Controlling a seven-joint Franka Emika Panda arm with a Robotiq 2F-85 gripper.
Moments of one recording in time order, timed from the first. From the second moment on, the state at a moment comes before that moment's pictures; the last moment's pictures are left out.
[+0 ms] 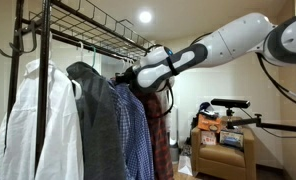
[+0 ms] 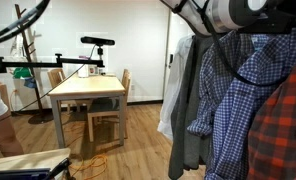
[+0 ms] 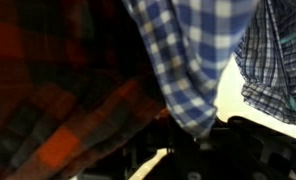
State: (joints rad) arm 0.19 0.42 -0.27 -1.54 0.05 3.20 0.23
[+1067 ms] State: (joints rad) arm 0.27 0.40 -0.30 -1.42 0.04 3.11 0.22
